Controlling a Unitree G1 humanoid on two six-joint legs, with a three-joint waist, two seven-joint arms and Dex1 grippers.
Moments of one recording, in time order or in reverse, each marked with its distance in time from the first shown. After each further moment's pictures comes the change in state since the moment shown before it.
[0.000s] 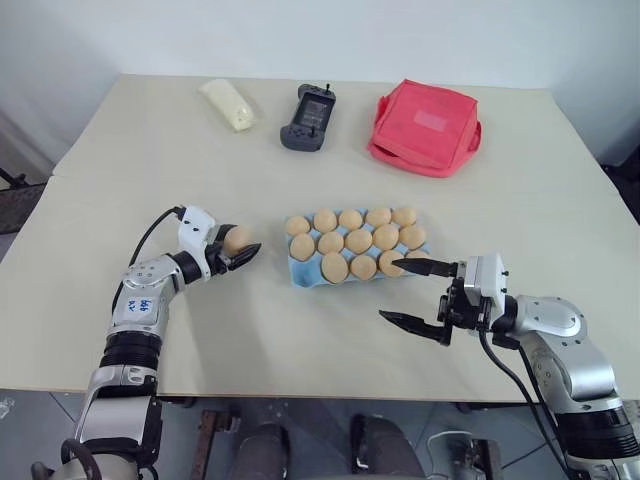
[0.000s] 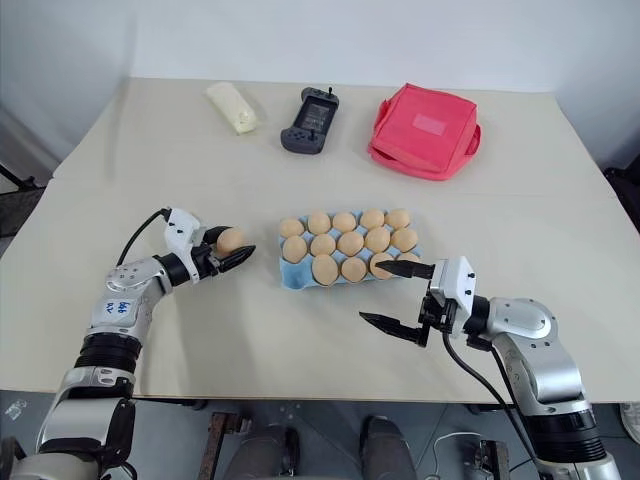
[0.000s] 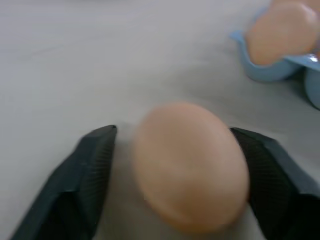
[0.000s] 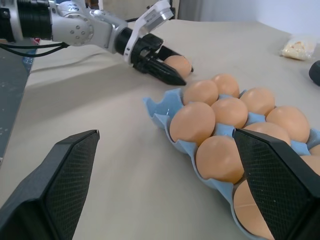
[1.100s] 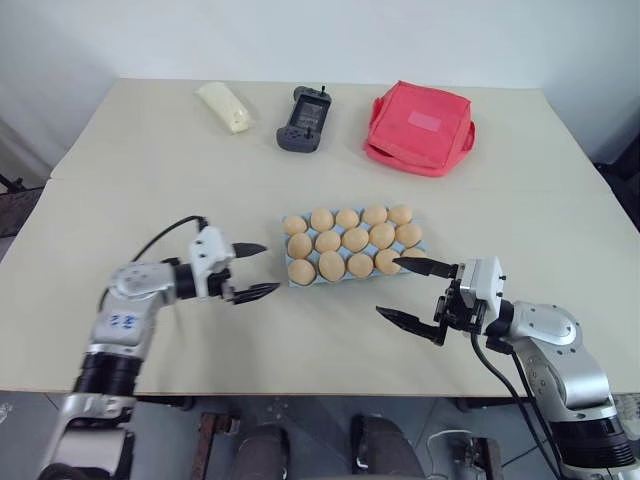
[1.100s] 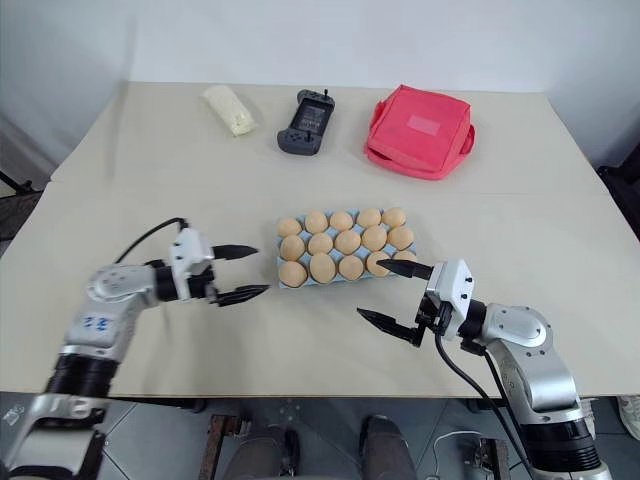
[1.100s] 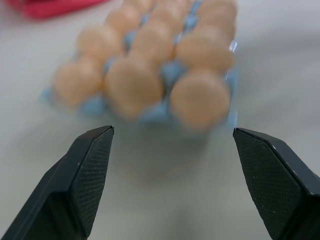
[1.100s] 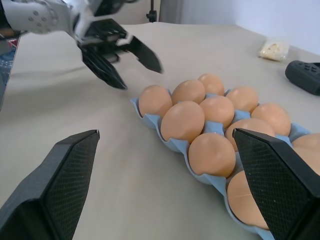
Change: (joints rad) left arm 0.214 0.205 -0.036 -0.351 -0.091 -0.022 -0.343; right arm 0.044 0.023 -0.001 -0.024 -0.026 -0.020 -0.063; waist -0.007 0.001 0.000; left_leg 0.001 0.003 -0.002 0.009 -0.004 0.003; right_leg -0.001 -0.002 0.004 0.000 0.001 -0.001
